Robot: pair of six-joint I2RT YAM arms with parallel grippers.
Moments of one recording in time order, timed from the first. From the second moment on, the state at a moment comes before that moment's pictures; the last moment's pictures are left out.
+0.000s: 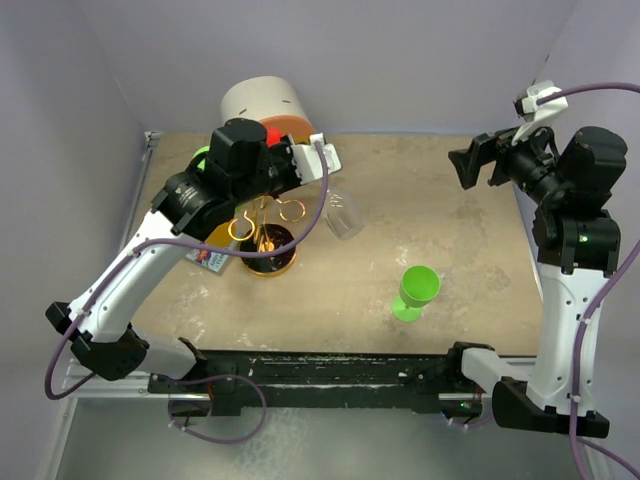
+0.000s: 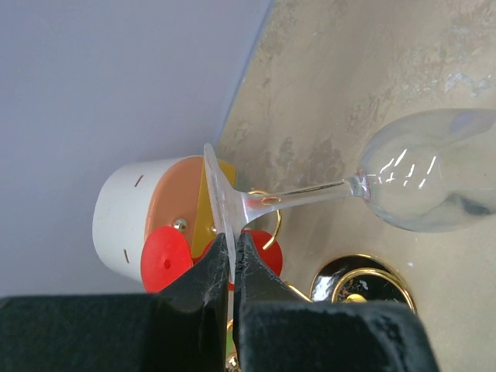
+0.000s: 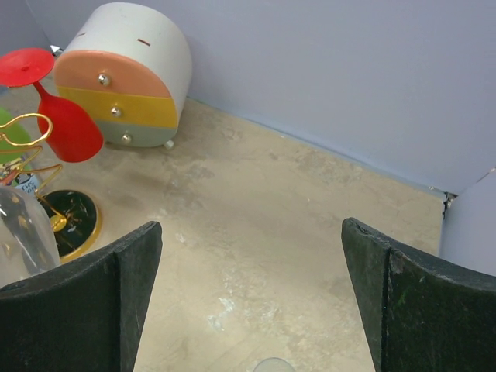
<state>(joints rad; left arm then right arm) -0.74 1.39 1.78 -0.74 0.01 0.68 -0.11 1.08 1.66 -0.72 -0.48 -0.15</state>
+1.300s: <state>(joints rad) -0.82 1.40 1.68 -0.70 -0.17 0.88 -0.15 1.09 1.64 -0.72 -0.58 -0.14</state>
